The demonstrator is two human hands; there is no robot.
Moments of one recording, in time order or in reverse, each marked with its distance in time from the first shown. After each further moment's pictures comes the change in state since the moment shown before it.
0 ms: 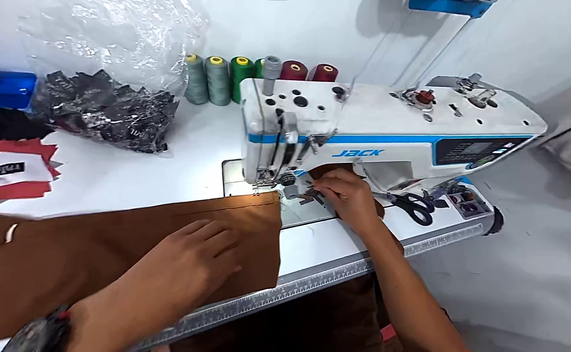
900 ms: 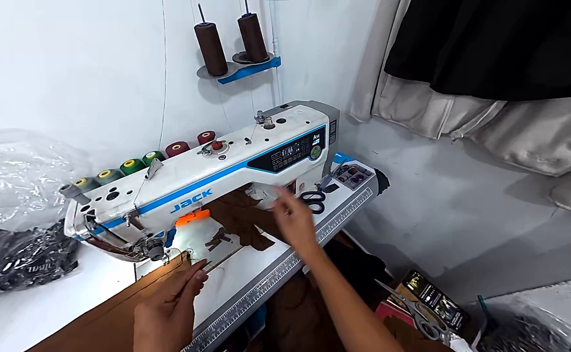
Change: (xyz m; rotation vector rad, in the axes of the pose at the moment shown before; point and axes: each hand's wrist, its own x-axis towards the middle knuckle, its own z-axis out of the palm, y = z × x) left_hand 0.110 0.104 0.053 -0.572 0.431 -0.549; right_hand -0.080 0.013 -0.084 0.170 0.414 0.505
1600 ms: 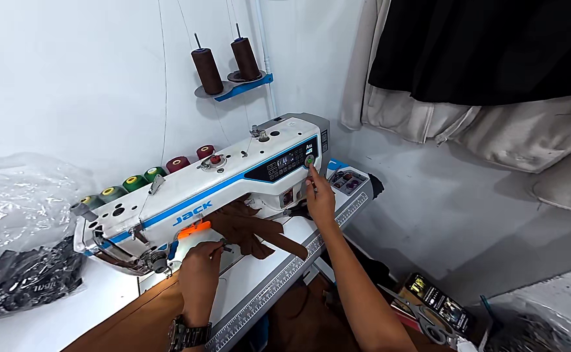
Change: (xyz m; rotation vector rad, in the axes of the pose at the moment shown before) left_hand 0.065 -0.030 0.061 0.497 -0.007 -0.063; right_hand 0.055 0.096 -0.031 -0.210 0.358 0.037
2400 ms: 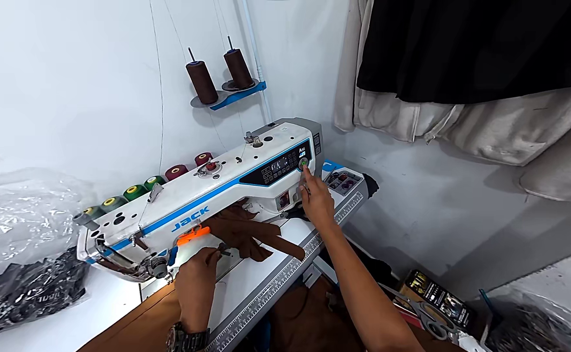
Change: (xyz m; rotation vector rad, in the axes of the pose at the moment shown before) left_hand -0.001 0.004 -0.009 0.099 -0.067 -0.112; right_hand 0.001 -0.007 -0.014 -0.215 -0.099 -0.028
